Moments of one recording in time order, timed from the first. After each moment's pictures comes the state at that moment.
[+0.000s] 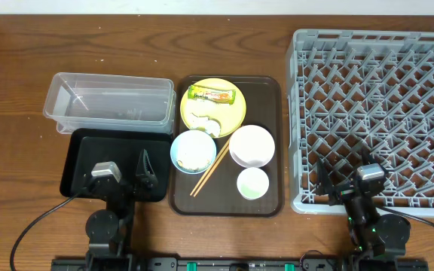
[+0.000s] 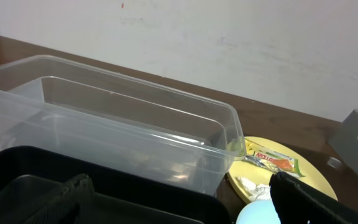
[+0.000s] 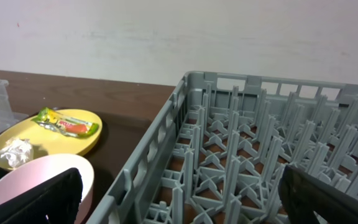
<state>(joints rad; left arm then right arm) -0.03 0.01 0.02 -0.11 -0.05 -0.27 -0.04 0.01 0.01 -0.05 -0.27 0.02</state>
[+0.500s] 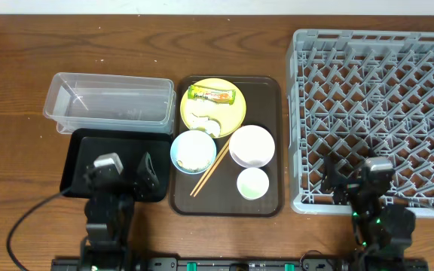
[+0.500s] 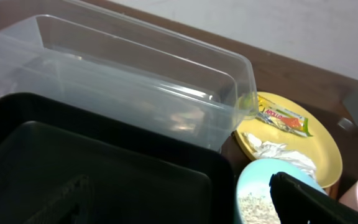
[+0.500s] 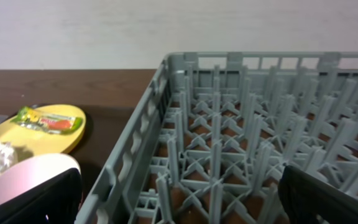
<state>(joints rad) -0.03 0.27 0.20 -0.30 -0.04 -0.32 -0.04 0.19 0.15 -0.15 -0.17 0.06</state>
